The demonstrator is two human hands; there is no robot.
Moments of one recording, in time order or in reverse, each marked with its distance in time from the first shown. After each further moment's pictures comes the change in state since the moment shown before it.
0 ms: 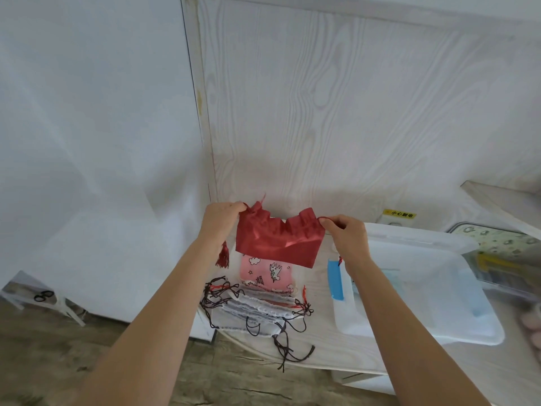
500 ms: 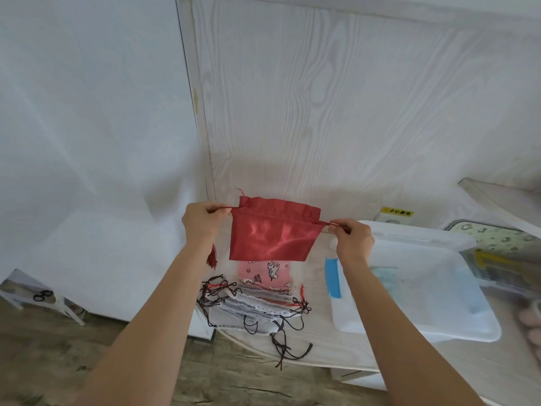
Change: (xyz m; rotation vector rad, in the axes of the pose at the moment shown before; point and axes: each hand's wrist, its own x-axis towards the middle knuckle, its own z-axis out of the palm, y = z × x) left_hand 0.000 -0.011 -0.009 0.131 0.277 0.161; right_hand -0.003 0.011 -0.004 -0.087 0.208 0.010
